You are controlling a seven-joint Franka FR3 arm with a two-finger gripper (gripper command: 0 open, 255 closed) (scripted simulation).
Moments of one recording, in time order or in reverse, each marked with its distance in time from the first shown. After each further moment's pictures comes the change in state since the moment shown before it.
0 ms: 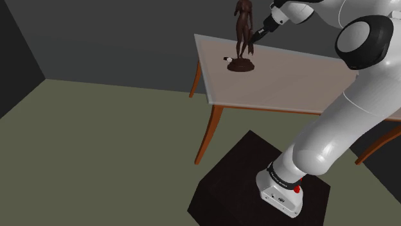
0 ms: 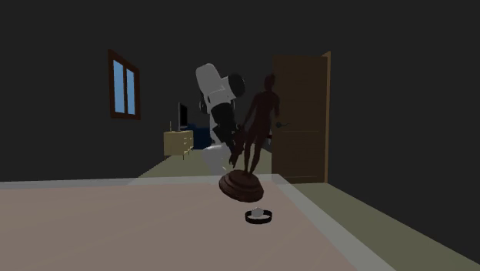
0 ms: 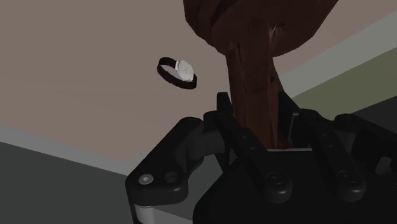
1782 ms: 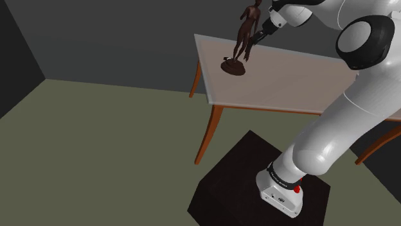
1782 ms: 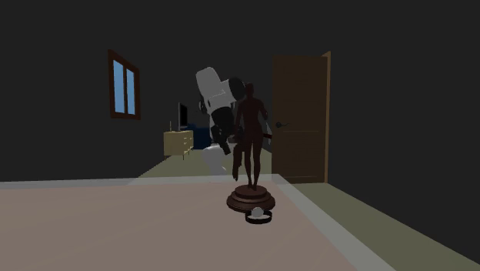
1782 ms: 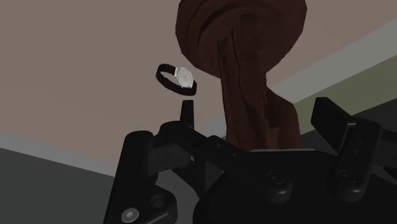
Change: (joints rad) arm 0.002 -0.005 0.003 -0.038 0.000 0.035 -0.007
